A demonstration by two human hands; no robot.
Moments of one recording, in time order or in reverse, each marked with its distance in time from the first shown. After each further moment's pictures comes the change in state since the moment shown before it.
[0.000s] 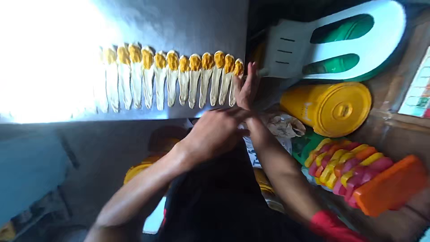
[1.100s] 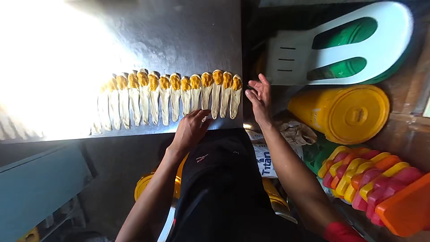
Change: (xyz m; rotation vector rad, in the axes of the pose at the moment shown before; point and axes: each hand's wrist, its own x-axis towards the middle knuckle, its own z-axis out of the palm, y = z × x) left_hand -0.015 -0.106 0.042 0.038 0.197 -0.302; right_hand 0.027 0.004 -0.077 0.939 -0.224 0.208
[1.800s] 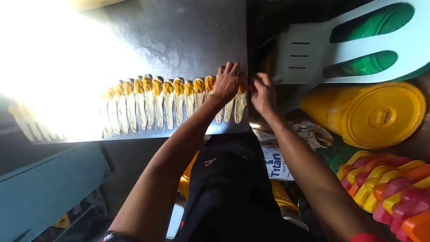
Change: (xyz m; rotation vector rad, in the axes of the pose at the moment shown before) left_hand 0.209 0.003 0.069 0.481 -0.087 0.206; right_hand 0.051 0.017 0.002 -0.905 -0.123 -0.134
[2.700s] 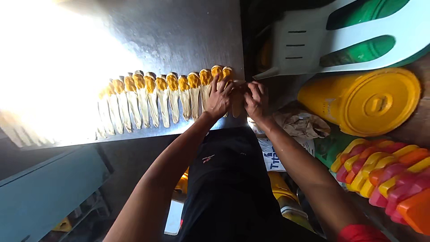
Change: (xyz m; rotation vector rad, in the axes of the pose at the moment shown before) left_hand -0.077 0.014 0.051 -0.009 0.237 0.170; right_hand -0.057 0.013 0.035 -0.133 0.166 -0.257
